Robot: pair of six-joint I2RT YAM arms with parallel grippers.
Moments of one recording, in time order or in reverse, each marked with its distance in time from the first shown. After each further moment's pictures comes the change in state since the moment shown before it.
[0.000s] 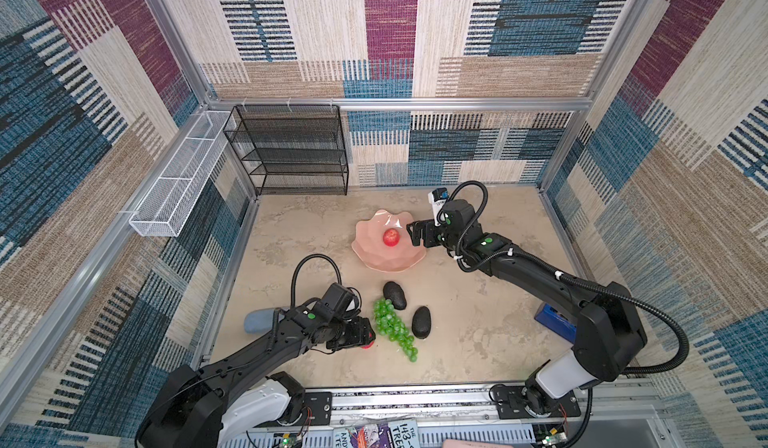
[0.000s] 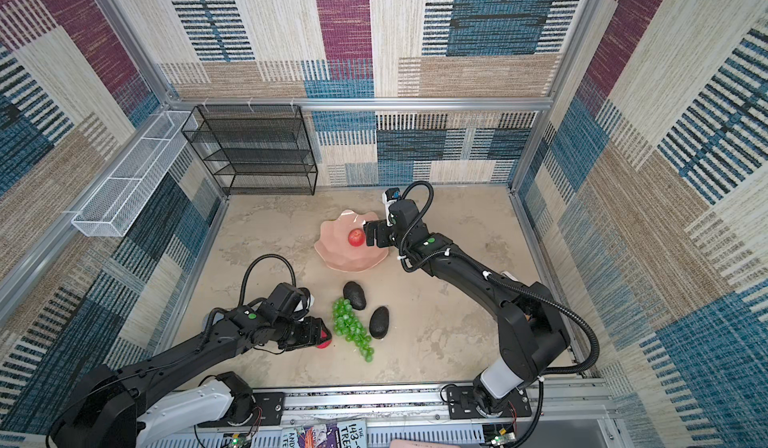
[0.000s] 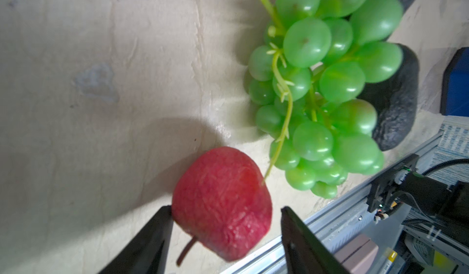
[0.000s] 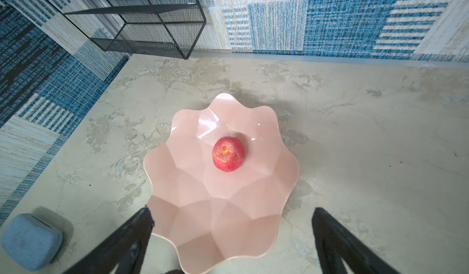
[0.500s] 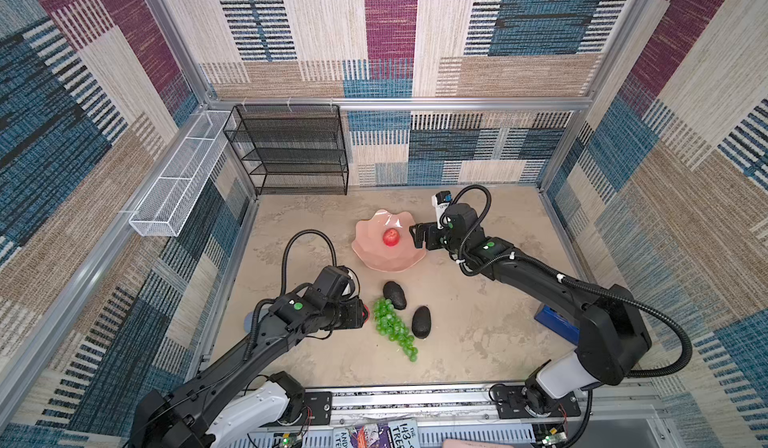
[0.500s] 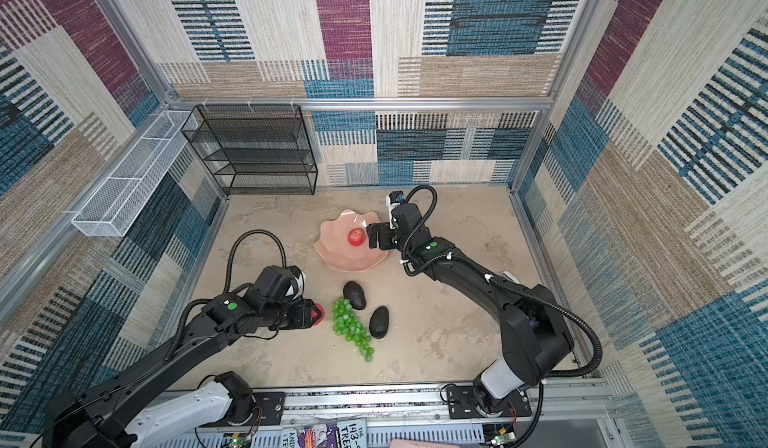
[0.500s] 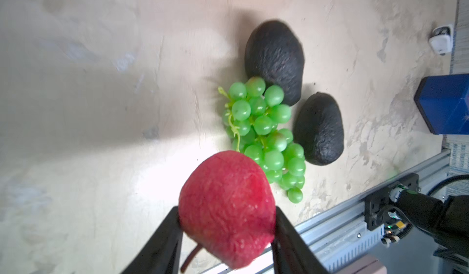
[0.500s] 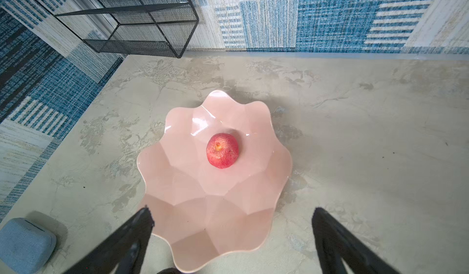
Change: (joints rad) left arm 0.002 -0.092 0.286 -0.238 -0.189 0.113; right arm -0.010 -0.036 -0.061 0.026 0.018 0.015
